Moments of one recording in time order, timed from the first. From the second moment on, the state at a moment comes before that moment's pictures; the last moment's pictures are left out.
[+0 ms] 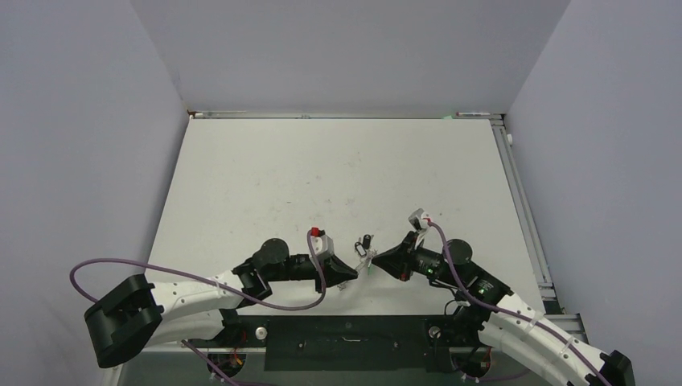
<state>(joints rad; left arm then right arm) -0.99 1.08 0.28 0.73 0.50 -0.24 0.75 0.53 0.24 0.10 -0.36 0.51</state>
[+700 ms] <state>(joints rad) -1.05 1.13 0.28 0.68 0.45 -0.06 0.76 0.55 0.30 -0.14 -0.46 0.51</state>
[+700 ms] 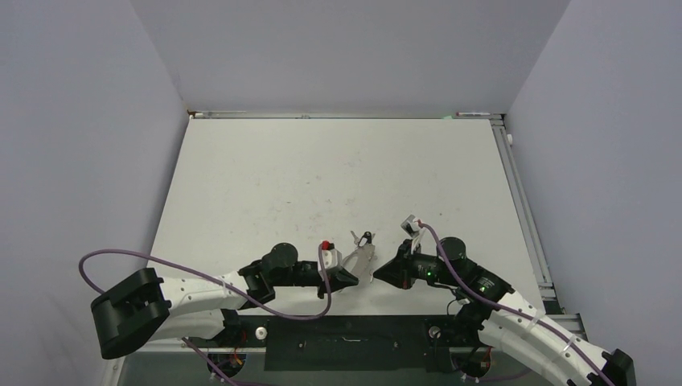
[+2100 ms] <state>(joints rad) -1.12 1.21 0.30 0.62 0.45 0.04 0.94 0.73 0.33 -0.11 -0.32 0.47</state>
